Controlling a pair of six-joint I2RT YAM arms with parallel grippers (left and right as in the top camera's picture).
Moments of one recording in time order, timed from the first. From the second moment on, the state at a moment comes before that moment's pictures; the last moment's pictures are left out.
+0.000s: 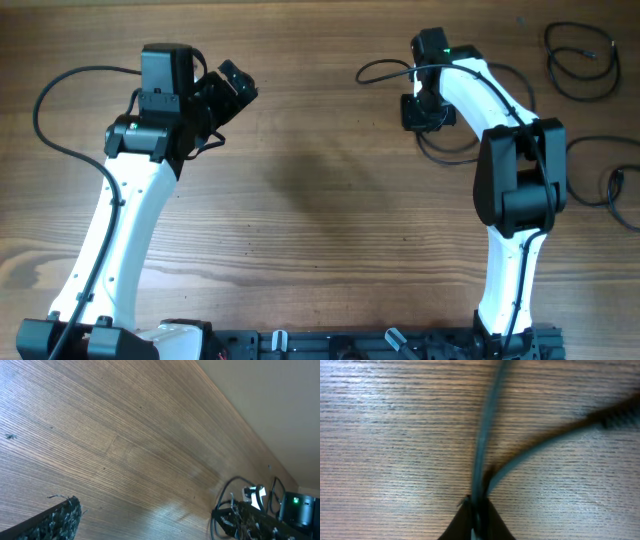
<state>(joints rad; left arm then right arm) -0.11 1.45 1.27 -0.64 0.16 -0.78 0.18 2.28 1.75 -0.98 0.02 0.17</state>
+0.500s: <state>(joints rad) -0.11 1.45 1.27 -0.64 0.16 -0.78 -0.08 2.28 1.91 -1.17 0.08 0.18</state>
